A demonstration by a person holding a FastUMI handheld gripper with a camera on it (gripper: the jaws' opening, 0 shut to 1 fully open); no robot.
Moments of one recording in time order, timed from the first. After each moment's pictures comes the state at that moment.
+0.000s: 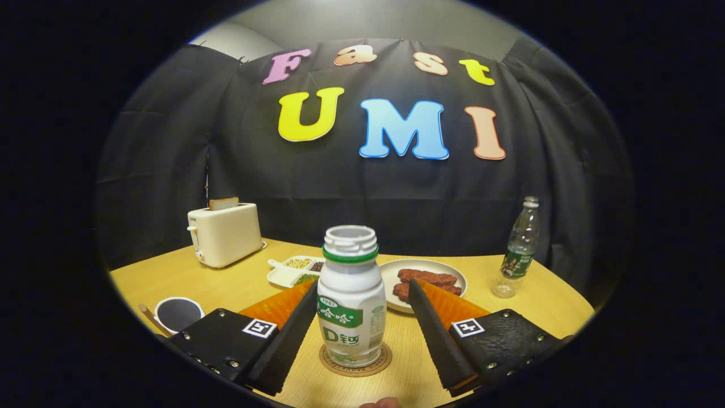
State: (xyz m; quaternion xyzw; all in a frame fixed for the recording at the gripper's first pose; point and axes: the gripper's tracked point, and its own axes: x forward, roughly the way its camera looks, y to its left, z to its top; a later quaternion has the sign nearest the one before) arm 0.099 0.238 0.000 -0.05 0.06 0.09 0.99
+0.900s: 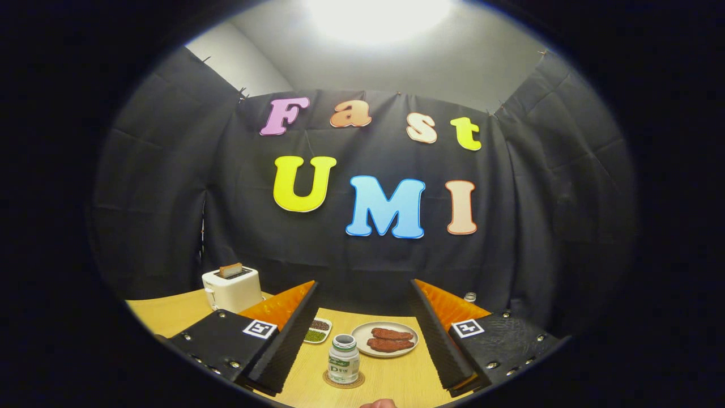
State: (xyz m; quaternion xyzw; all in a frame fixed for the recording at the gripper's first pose) arm 0.015 0.234 0.192 -0.07 -0.04 0.05 1.00
